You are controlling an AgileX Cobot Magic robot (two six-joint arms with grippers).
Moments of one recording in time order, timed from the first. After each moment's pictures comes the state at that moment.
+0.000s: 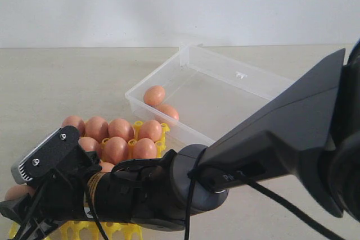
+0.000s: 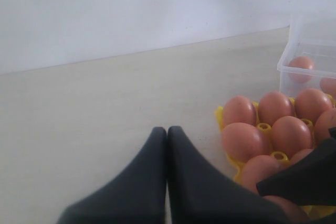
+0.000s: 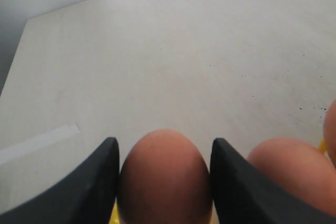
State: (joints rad) left arm 0.03 0.00 0.00 -0.19 0.29 0.31; right arm 1.08 2.19 -1.12 -0.42 -0.72 0.47
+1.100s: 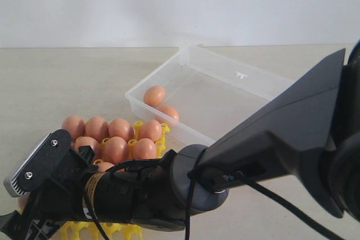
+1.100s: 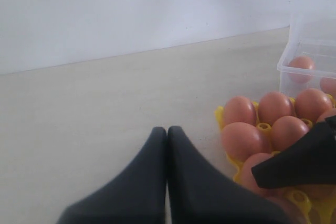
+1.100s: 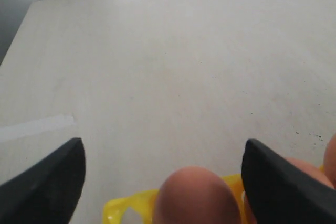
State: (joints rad) left arm 0.03 0.00 0.00 -0.19 0.29 0.31; right arm 1.08 2.19 -1.12 -0.43 -0.73 0.32
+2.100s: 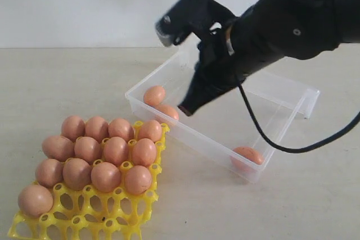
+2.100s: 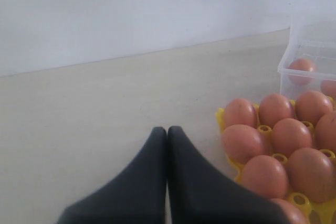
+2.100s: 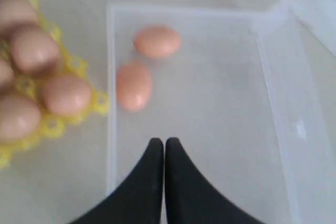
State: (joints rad) left arm 0.03 0.00 0.00 -0.19 0.28 0.31; right arm 0.72 1.58 -1.12 -0.34 0.49 0.01
